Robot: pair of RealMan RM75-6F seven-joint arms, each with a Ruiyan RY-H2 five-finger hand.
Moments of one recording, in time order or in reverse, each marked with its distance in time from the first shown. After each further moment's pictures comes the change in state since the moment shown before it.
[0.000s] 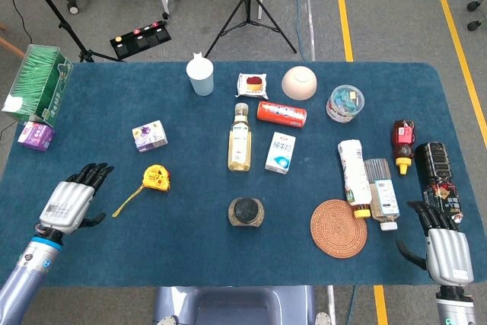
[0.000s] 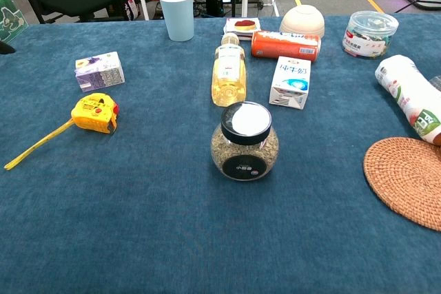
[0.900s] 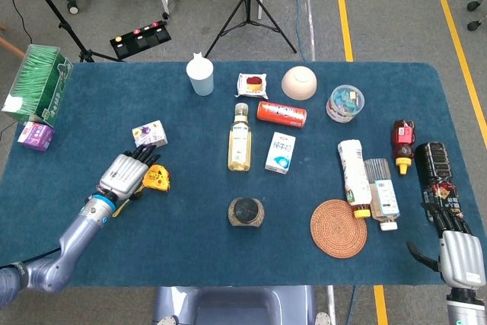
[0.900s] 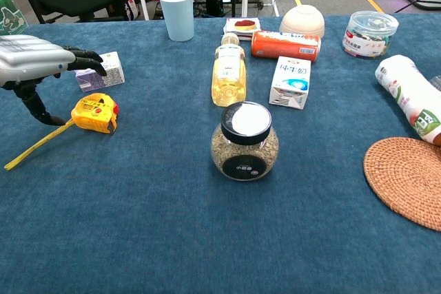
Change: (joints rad) left arm -0.334 -0.204 -0.056 0.196 -0.327 -0.275 0.302; right arm -0.017 0.005 0.011 0.036 0.037 0.004 0.068
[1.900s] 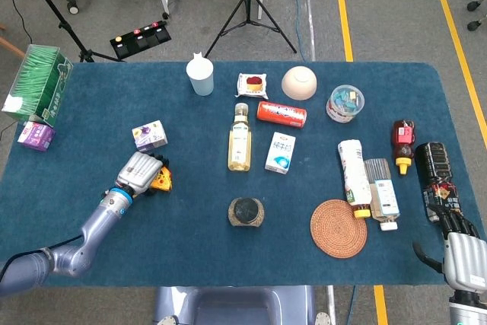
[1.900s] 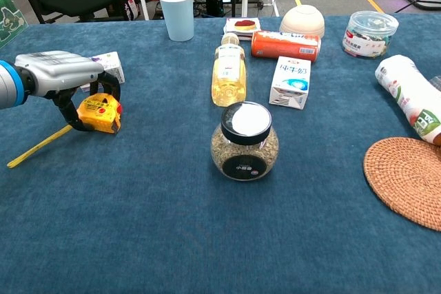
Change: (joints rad) left arm -0.087 -0.147 0.025 0.199 0.000 -0.040 -0.154; right arm -0.021 0.008 0.014 -0.048 0.036 0.016 -0.078
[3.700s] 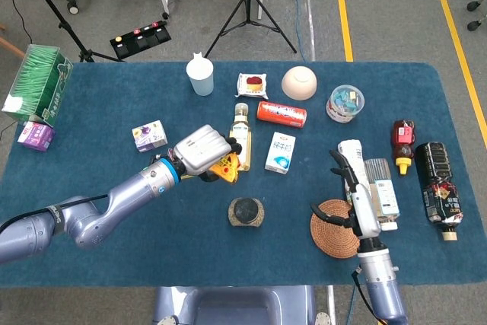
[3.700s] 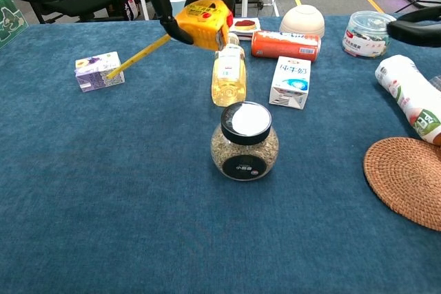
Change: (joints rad) left arm -0.362 0.266 -0.161 -0.279 0.096 -0.223 -0.208; right arm 0.305 -0.220 0.160 -0.243 0.020 -0.260 0.392
